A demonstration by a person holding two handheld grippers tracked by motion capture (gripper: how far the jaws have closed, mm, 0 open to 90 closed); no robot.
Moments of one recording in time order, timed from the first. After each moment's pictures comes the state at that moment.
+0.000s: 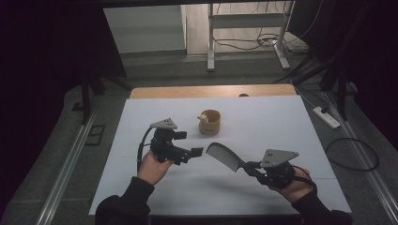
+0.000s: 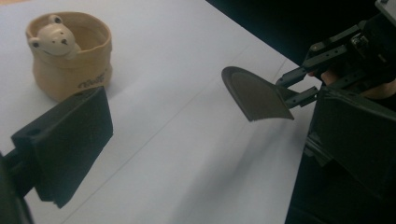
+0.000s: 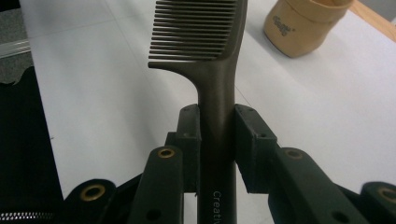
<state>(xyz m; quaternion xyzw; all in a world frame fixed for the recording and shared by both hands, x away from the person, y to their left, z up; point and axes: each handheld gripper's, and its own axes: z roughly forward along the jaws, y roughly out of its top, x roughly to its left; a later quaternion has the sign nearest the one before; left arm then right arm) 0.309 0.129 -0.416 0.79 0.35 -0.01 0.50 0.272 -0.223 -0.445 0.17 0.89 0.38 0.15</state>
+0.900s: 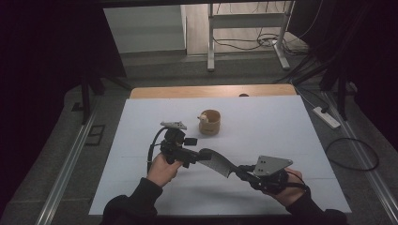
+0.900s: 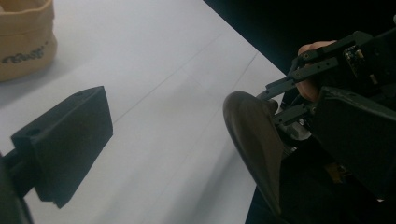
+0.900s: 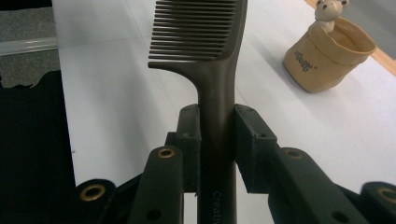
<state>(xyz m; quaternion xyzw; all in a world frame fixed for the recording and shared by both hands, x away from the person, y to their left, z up) 0.317 0.106 -0.427 0.79 0.36 -0.10 0.49 0.257 -0.204 -0.443 0.12 0.89 0.41 0.17</state>
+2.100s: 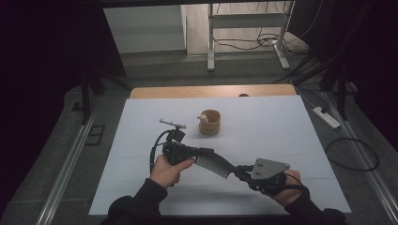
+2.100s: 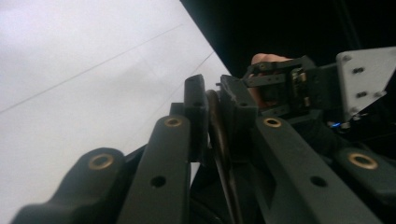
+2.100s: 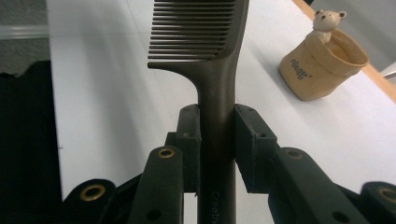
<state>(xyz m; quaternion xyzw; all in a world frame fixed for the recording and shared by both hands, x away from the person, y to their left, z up) 0.319 0.106 -0.436 0.72 0.40 -0.25 0.51 0.255 -0.199 -0.446 0.09 0.89 0.40 0.20</state>
